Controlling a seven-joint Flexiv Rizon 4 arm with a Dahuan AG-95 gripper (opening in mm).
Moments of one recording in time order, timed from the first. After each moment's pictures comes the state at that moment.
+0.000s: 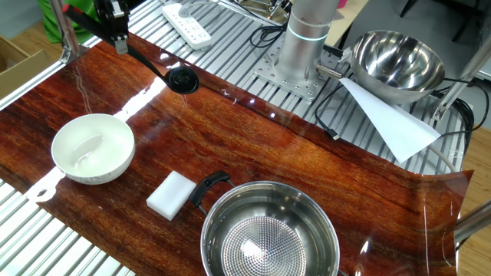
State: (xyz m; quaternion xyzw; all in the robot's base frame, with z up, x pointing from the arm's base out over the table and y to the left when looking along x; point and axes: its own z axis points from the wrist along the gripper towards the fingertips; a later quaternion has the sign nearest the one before) arm 0.507 -0.251 0.290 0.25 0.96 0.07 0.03
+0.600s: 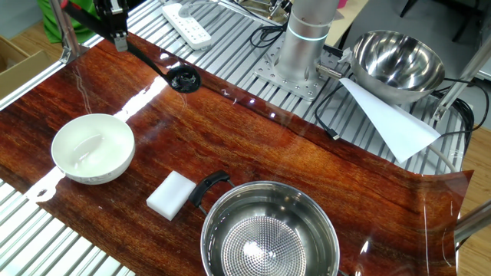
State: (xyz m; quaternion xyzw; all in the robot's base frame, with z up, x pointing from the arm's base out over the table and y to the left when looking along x) arm 0.509 -0.237 0.296 0.27 0.96 0.07 0.03
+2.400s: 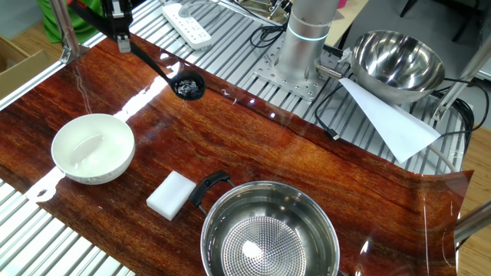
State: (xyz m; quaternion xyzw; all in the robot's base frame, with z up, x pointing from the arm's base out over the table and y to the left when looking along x) arm 0.508 -0.235 0.295 0.37 0.93 0.05 0.03
